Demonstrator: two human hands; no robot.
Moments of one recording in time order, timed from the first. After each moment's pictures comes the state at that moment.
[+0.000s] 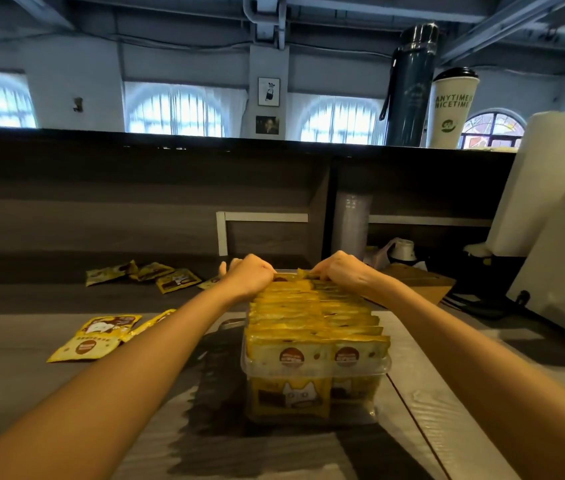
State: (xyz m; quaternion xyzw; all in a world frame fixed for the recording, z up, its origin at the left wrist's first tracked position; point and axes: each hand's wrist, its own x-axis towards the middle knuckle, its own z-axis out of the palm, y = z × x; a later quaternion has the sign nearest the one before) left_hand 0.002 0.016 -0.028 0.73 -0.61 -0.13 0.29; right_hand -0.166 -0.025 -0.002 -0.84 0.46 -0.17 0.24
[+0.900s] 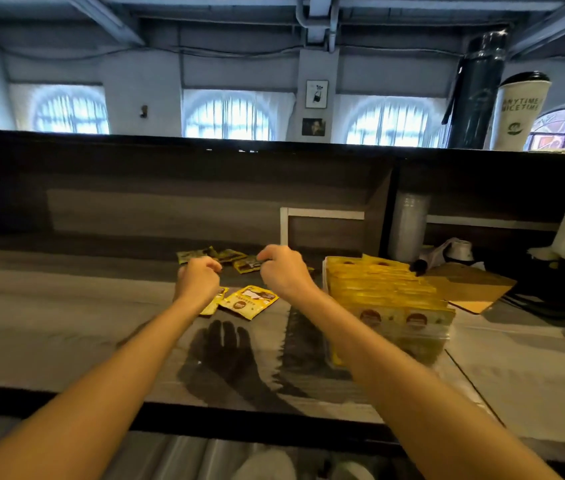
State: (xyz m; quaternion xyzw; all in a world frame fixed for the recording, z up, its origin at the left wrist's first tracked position) left_hand 0.107 0.157 -0.050 0.80 -0.36 -0.03 0.48; right_hand -0.032 0.120 -0.012 -0.85 0.36 -0.28 0.25
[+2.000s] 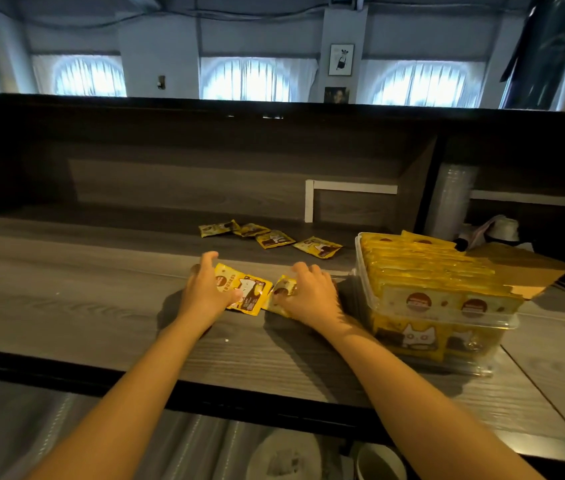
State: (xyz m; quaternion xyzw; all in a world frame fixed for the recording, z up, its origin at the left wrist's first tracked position) left_hand 0.126 0.182 -0.101 0.81 -0.38 -0.07 0.44; right_hand -0.014 0.100 -0.088 -0.88 0.42 -0.18 0.14
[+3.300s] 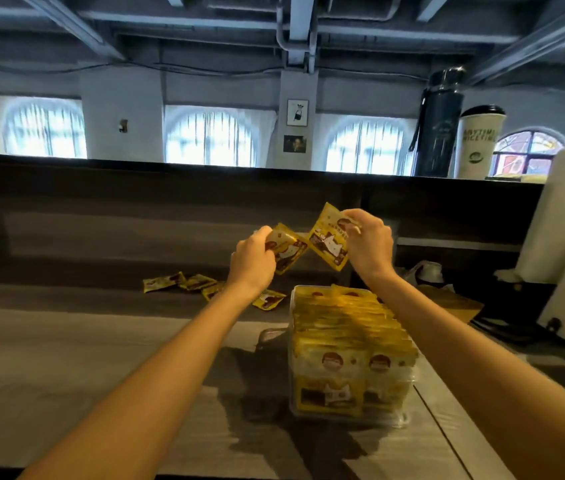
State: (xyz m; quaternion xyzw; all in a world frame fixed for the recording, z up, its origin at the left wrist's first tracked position) left_hand 0.011 0.094 0.023 0.68 -0.54 0.04 0.49; right_hand -0.132 0.020 0.043 -0.73 0.39 -0.55 0.12
